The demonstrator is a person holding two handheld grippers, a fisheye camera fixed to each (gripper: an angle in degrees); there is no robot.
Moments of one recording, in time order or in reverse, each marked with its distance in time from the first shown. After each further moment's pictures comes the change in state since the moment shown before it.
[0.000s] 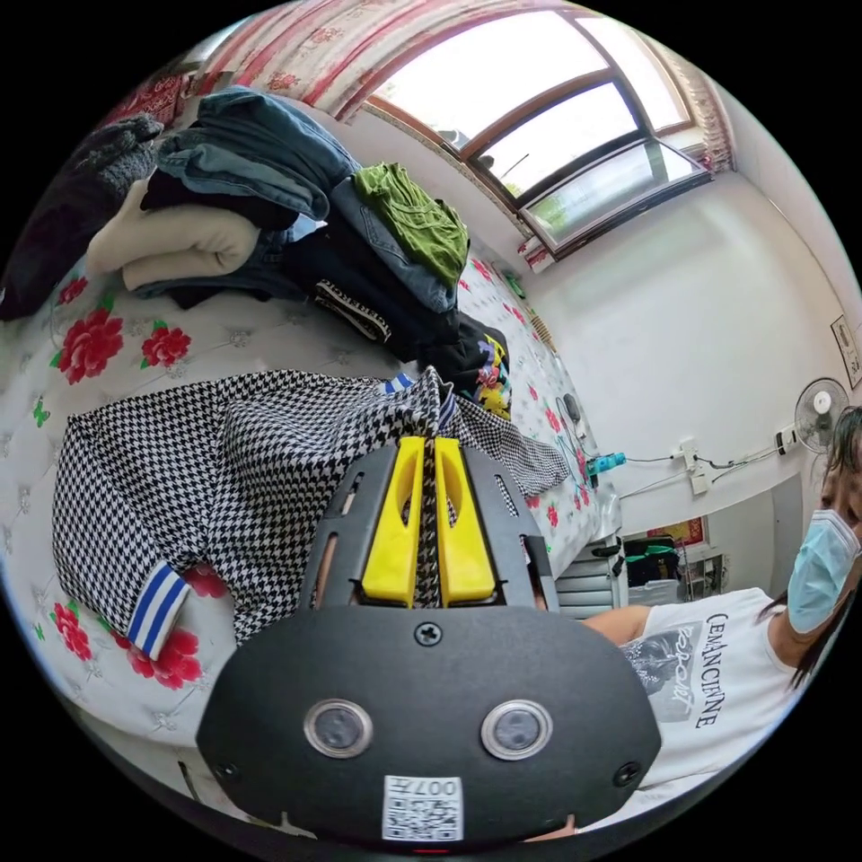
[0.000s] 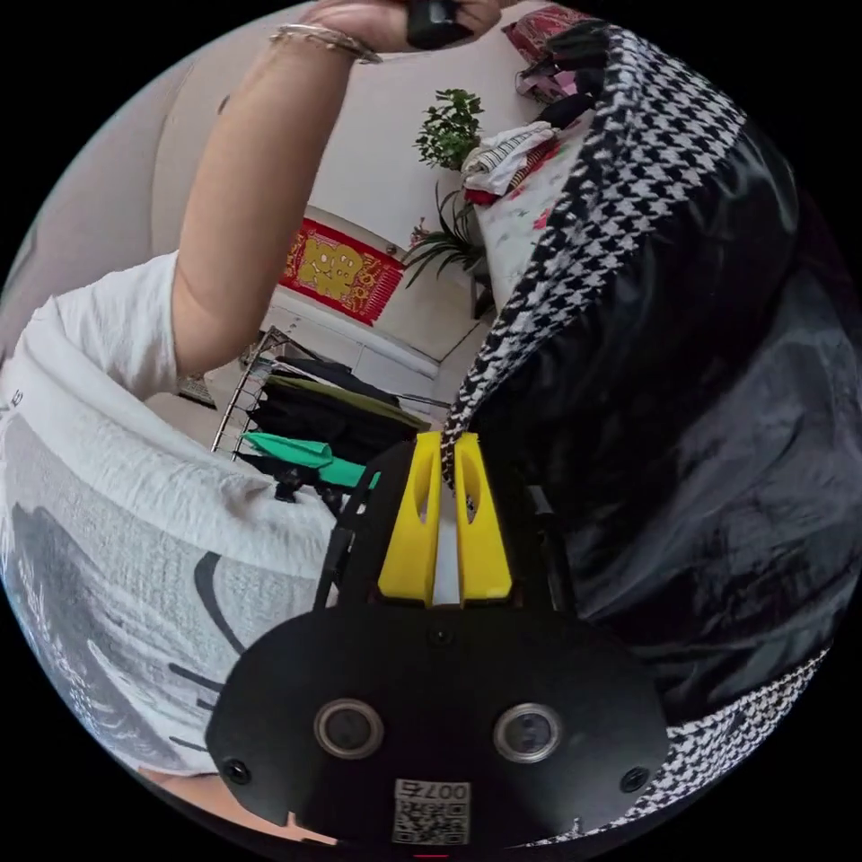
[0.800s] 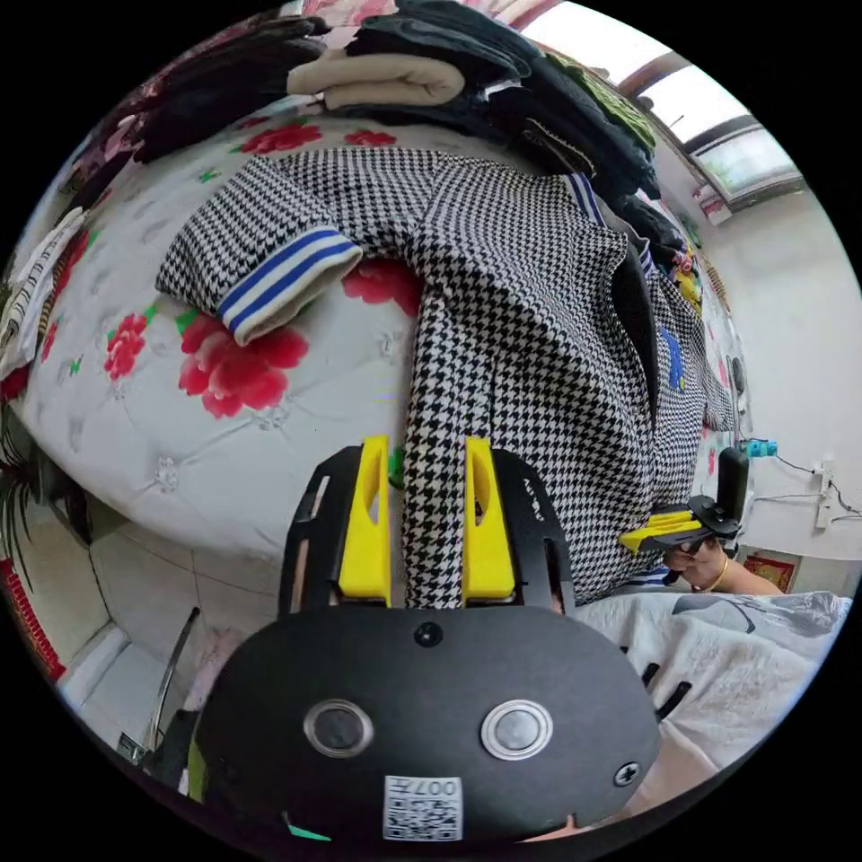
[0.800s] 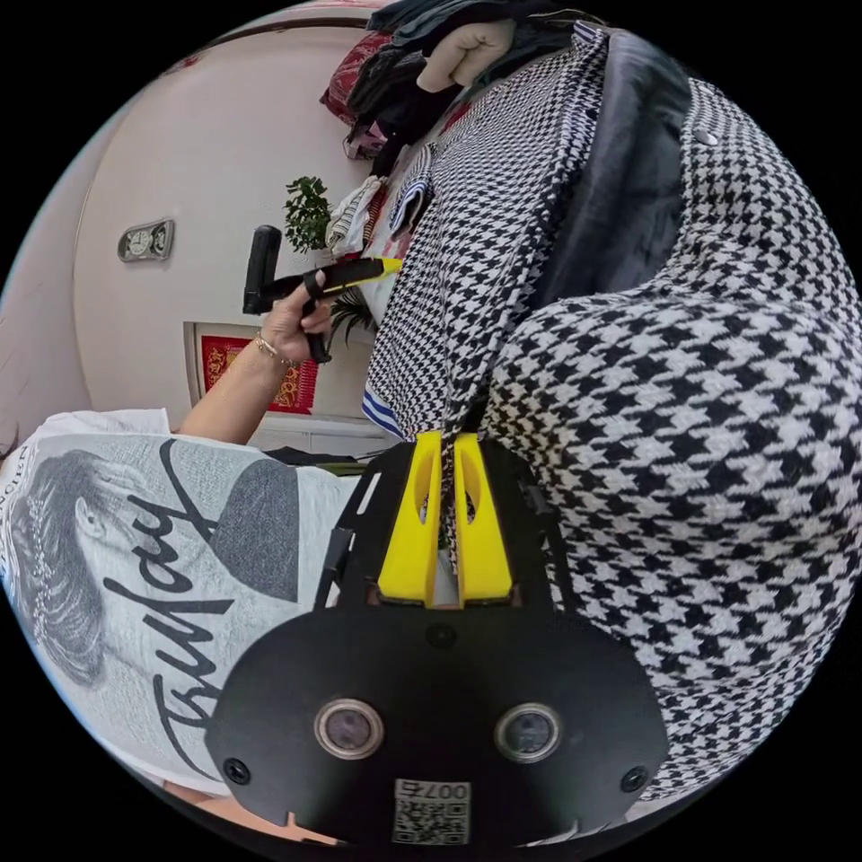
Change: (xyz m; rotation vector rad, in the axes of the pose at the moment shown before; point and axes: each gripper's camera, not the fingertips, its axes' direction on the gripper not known) left arm -0.095 0.233 0.087 -0.269 -0.447 -0.256; right arm 0.079 0.146 -0.076 0.188 0.167 0.457
